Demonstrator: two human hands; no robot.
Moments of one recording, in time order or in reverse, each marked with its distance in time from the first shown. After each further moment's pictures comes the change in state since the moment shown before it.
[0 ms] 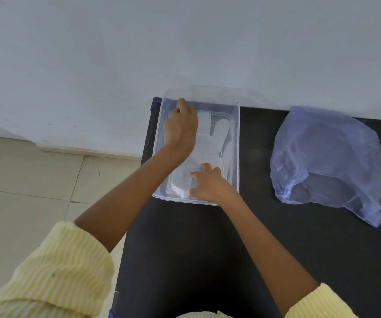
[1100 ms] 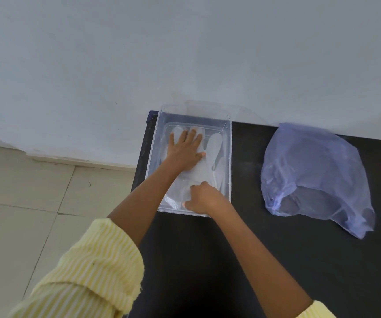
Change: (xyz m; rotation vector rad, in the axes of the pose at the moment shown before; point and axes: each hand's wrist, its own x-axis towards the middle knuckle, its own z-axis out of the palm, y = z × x) left_hand 0.020 -0.002 0.060 -0.050 -0.276 0.215; right_hand -0.014 -0.007 -0.007 -0.068 -0.058 0.070
